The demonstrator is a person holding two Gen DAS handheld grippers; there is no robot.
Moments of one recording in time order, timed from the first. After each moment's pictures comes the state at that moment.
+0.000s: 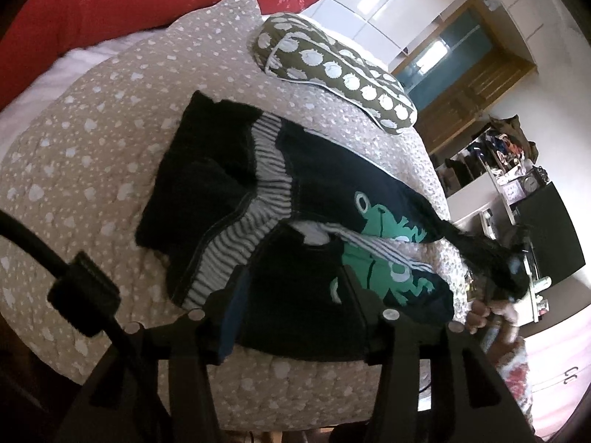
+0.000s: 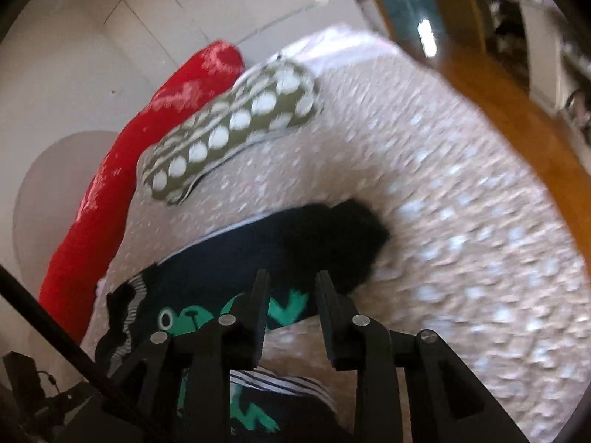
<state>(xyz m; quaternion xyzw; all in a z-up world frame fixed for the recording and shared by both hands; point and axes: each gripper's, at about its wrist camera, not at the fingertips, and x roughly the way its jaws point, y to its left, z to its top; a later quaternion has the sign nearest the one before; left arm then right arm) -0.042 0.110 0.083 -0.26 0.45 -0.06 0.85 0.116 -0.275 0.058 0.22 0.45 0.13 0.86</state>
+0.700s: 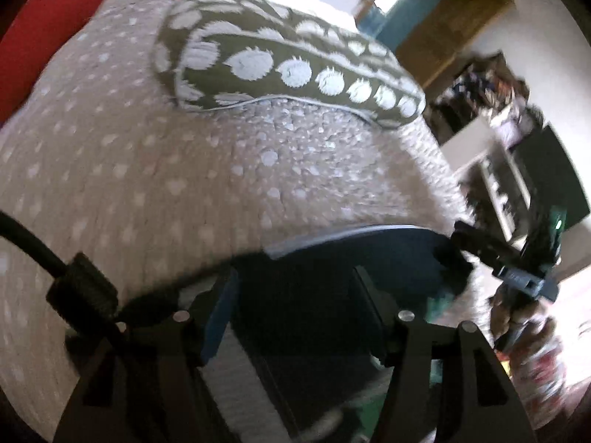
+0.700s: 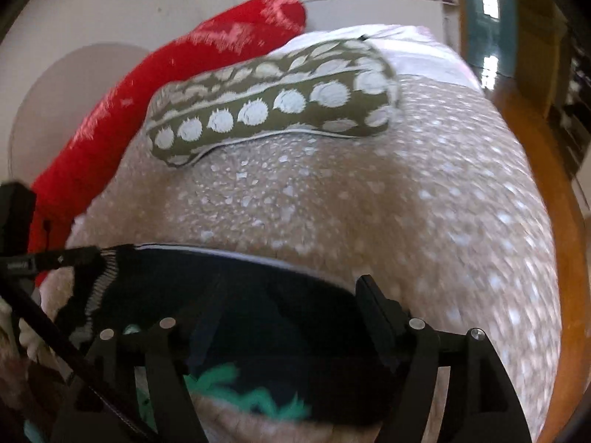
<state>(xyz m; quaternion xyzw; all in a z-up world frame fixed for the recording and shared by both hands) 0.187 0.097 0.065 -0.15 0.52 -0.16 0.82 0.226 -0.210 0.071 0.02 0.47 0.22 0.85</state>
